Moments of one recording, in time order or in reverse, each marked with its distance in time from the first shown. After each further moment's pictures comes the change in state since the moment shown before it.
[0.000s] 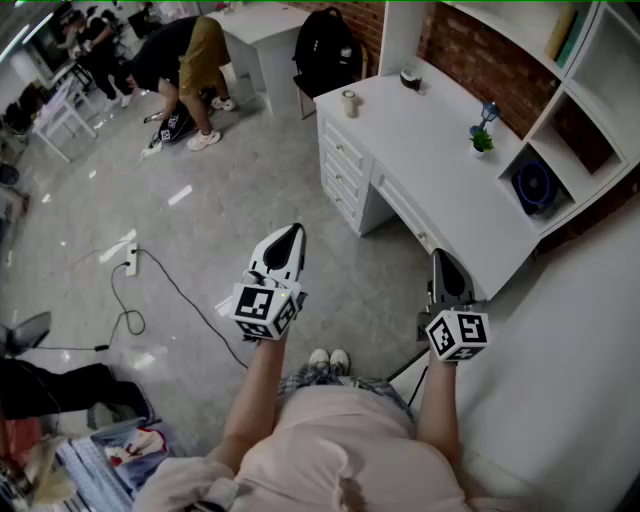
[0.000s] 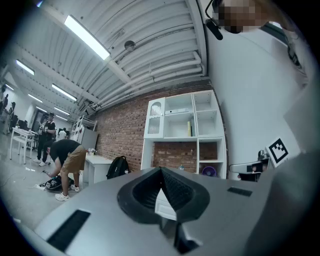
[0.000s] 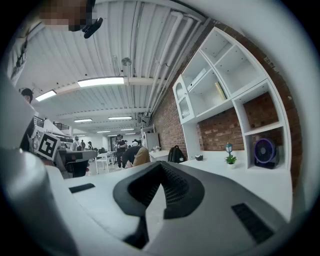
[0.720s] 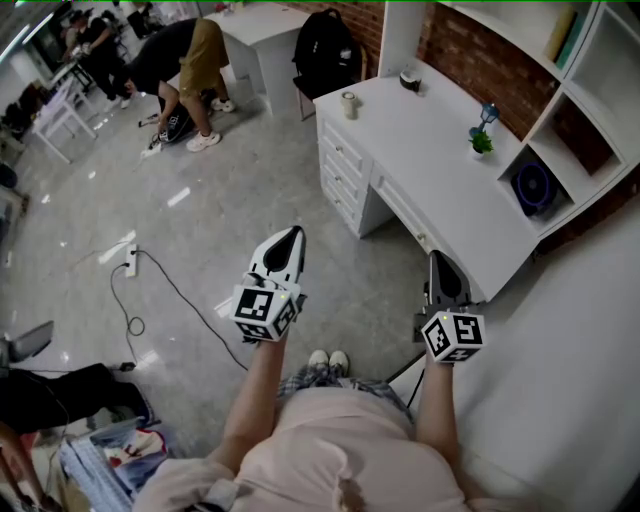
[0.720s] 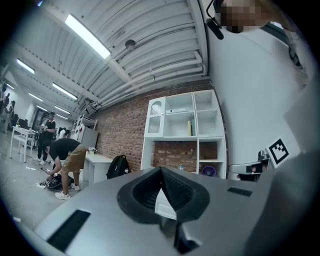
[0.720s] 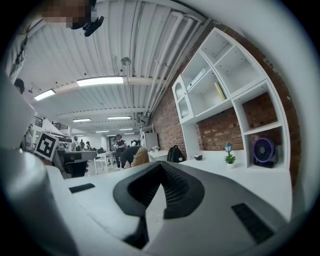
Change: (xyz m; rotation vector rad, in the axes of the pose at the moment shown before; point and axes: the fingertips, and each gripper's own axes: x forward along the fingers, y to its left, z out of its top) left arm 0.001 0.000 -0.004 -0.007 0.010 0.000; right arm 0.003 0.002 -0.003 0.002 0.000 -0.013
